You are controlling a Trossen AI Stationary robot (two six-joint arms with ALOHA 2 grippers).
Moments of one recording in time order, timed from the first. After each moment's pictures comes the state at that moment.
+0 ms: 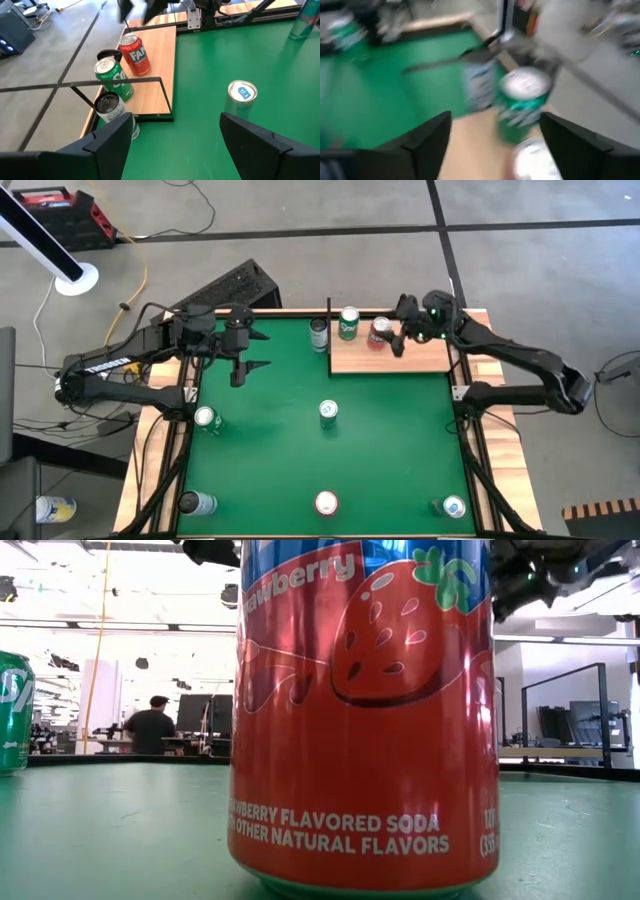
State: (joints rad) left arm 0.26 0.97 1.13 -0.56 0.02 0.25; right arm -0.68 1.05 0.76 -0.13 -0.29 -0.14
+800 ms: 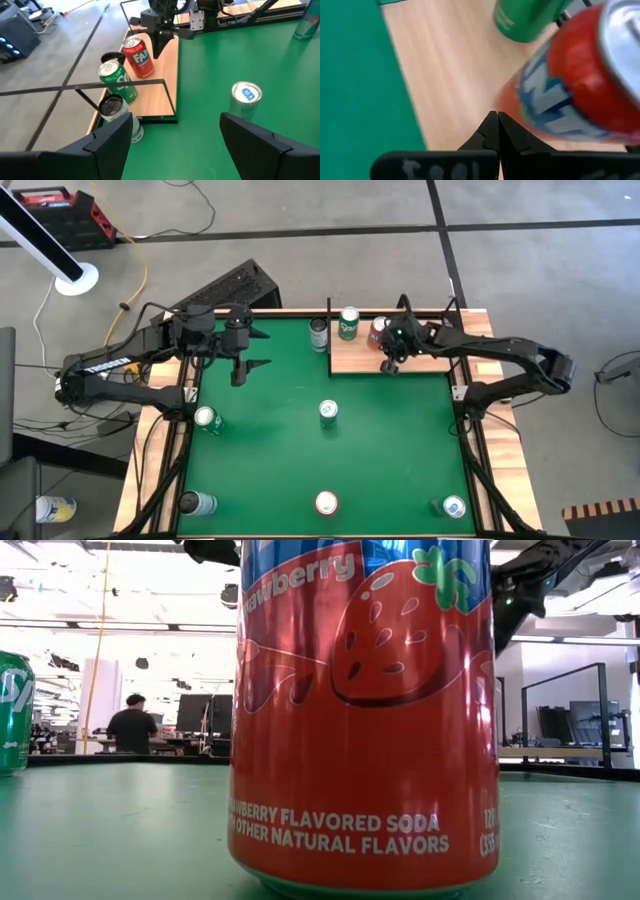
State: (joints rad) left arm 0.26 0.97 1.13 -0.54 0.00 0.27; right arm -0.54 1.26 0.76 -0.37 0.06 -0.21
